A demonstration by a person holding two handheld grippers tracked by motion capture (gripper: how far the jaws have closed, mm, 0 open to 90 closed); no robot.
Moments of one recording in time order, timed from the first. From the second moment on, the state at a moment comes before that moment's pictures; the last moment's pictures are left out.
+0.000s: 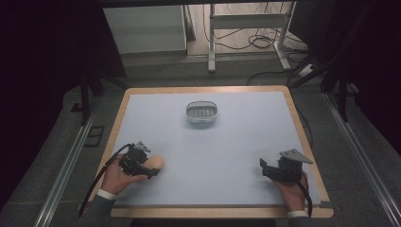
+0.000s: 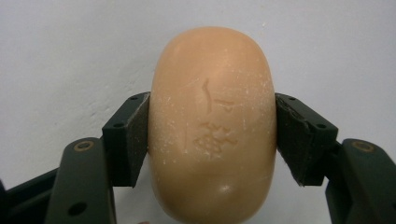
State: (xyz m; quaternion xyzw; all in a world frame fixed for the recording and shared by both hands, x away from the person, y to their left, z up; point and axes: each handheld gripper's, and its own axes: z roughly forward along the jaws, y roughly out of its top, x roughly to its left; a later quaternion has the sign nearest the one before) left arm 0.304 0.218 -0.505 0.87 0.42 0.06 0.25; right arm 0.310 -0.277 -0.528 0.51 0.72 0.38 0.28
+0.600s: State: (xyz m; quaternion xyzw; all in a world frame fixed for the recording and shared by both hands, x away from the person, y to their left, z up) left arm 0.312 0.211 -0.495 0.87 0.41 0.07 0.25; right arm 0.310 -0.277 -0.528 0.51 0.72 0.38 0.27
